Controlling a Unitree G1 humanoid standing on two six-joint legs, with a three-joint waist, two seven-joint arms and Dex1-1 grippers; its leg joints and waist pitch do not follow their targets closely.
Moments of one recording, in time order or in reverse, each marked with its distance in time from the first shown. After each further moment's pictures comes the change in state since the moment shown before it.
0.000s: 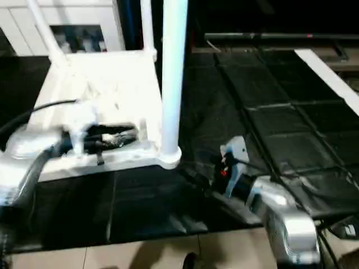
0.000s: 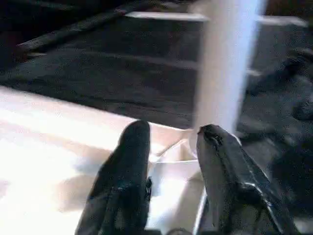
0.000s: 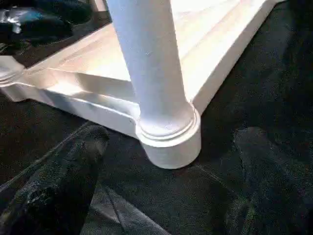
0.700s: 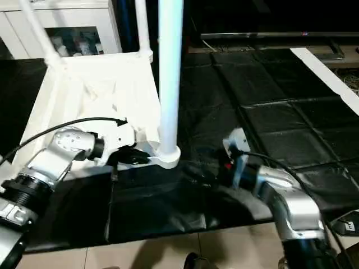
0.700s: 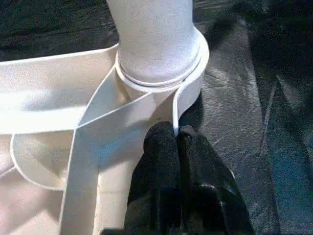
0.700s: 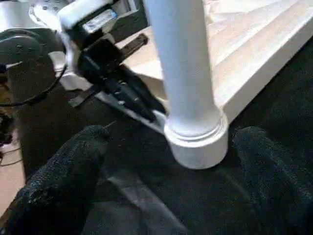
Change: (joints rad) left arm -0.334 0.060 -0.385 0.564 0.280 -0.259 -0.273; right arm -0.143 -0.120 0.004 0.180 0.057 -0.015 0.334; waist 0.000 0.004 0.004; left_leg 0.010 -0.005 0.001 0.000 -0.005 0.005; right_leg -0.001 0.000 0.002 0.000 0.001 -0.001
